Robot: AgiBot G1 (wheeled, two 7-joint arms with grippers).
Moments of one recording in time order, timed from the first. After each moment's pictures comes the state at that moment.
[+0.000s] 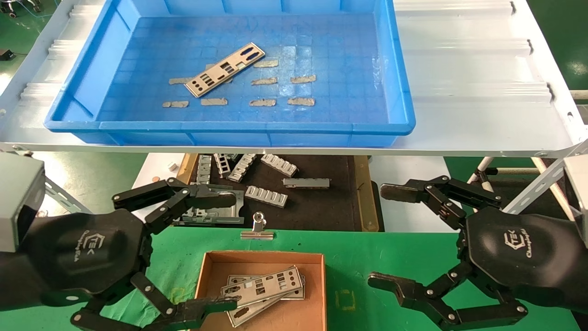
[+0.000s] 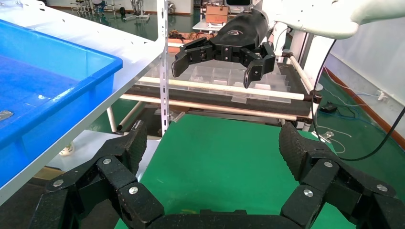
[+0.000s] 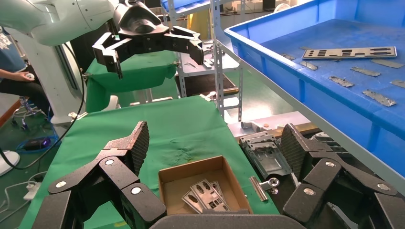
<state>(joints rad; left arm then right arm) -1.07 0.61 0.27 -1.29 0.73 1.50 -0.19 1.10 -0.54 -0.44 1.23 -0.61 -1.41 0.10</state>
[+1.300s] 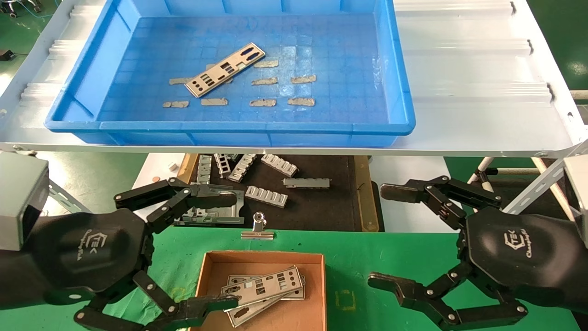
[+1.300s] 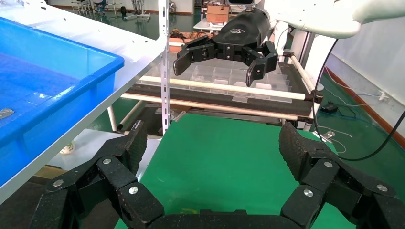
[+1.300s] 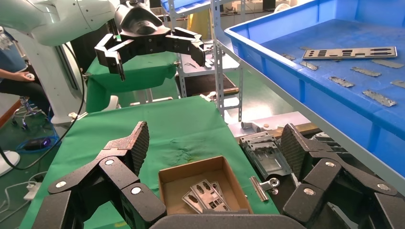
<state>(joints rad) -1.08 0.61 0.28 -1.28 0.73 1.49 -0.19 1.10 -0.54 -0.44 1.23 -0.61 -1.41 0.10</state>
